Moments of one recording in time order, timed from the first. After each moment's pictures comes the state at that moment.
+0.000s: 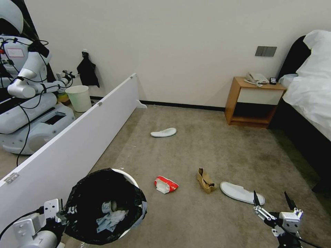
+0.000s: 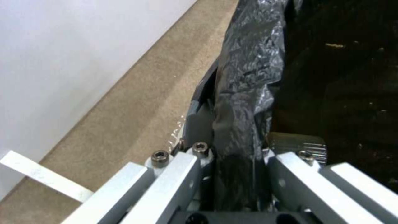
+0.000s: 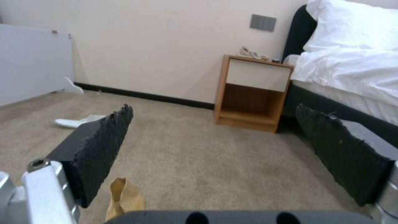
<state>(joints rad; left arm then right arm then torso) 1.70 -1.23 -0.86 -2.34 -0.78 0.67 -0.33 -1.70 1.50 0.86 2.00 0.11 0.30 -0.09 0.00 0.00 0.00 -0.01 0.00</state>
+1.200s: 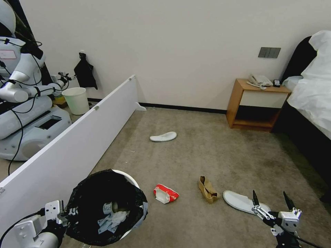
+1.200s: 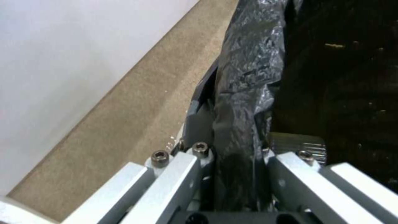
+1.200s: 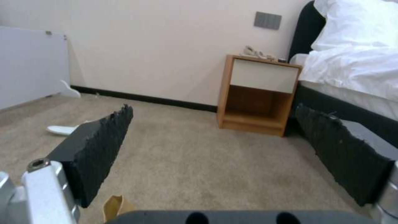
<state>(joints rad) 1.71 -1.24 -0.86 -2.34 -0.78 0.67 -0.32 -1.69 1.51 0.86 1.99 0.11 0.31 -0.10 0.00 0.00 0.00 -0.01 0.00</state>
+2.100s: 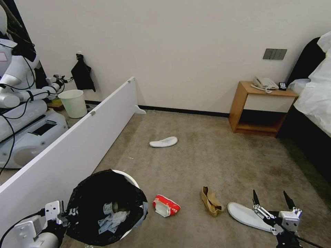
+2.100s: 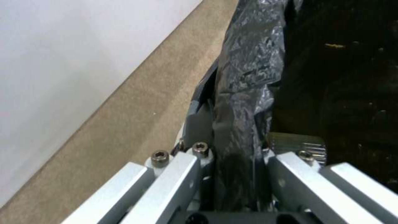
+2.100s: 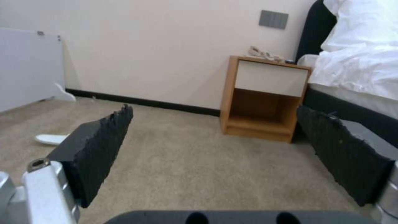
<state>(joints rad) 1.70 -1.25 -0.86 -2.33 -0.78 0.67 -0.32 -1.69 1.51 0.86 1.98 0.12 0.31 -0.11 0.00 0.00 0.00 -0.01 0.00</state>
